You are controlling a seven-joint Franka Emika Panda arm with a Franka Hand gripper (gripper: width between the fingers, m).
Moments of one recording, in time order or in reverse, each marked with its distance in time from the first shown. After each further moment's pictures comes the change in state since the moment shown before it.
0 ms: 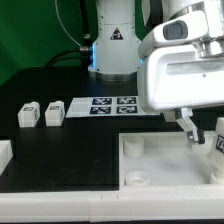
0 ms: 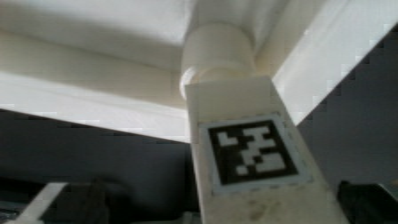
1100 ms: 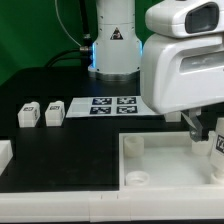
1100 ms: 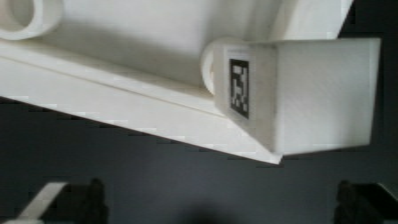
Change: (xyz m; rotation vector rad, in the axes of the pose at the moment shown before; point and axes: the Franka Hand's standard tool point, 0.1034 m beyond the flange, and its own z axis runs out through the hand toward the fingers) arm 0.040 0.018 -0.004 0.094 -0.534 0.022
